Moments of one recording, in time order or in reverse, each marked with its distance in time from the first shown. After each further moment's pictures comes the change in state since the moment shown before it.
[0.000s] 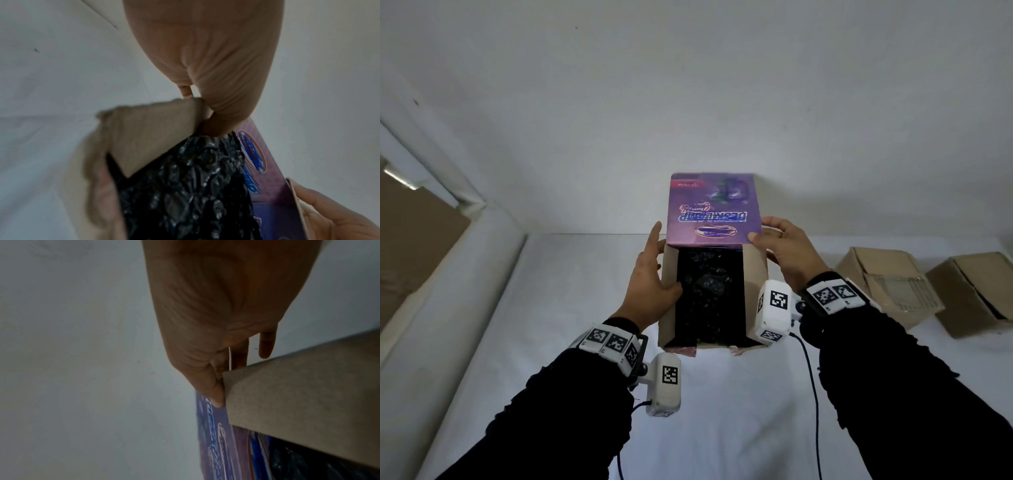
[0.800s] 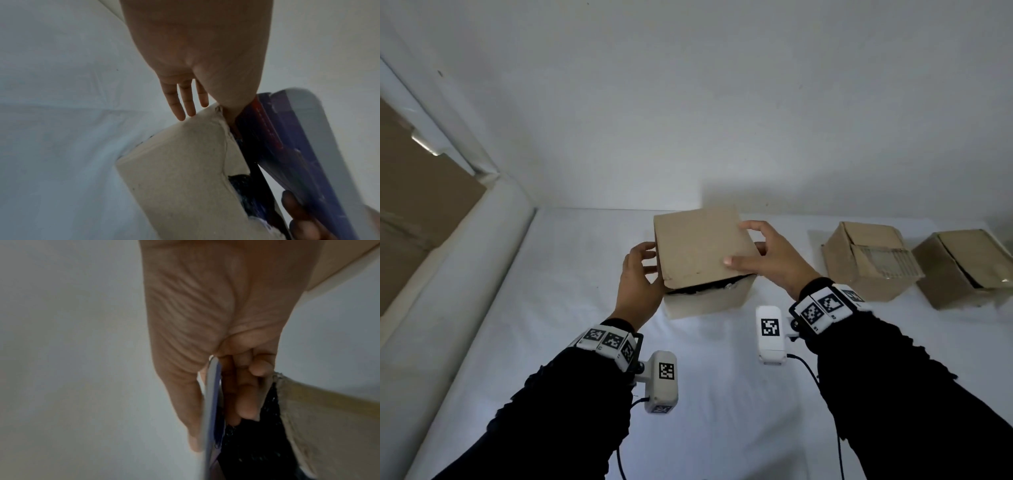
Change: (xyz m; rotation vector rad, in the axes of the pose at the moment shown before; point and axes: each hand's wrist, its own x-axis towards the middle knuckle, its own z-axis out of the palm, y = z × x) left_hand -0.071 -0.012 0.012 -0.115 0.181 -0.143; right_hand -0.083 0.016 -0.006 -0.360 -0.255 0.009
